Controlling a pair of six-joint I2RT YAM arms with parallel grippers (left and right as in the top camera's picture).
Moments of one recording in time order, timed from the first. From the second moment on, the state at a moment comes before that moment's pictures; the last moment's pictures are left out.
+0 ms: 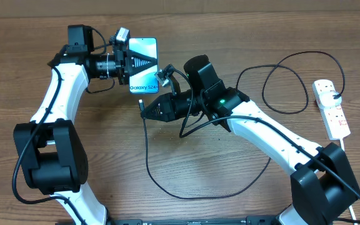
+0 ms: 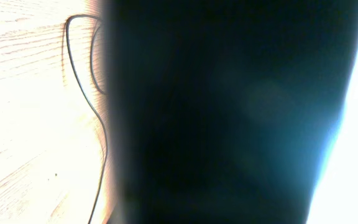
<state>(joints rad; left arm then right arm) 0.05 1.95 1.51 -0.66 1.45 -0.45 0.63 1.74 1.25 -0.16 -0.94 0.62</state>
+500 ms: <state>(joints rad) 0.05 1.95 1.51 -0.53 1.46 -0.45 0.60 1.74 1.25 -0.12 -0.95 0.65</state>
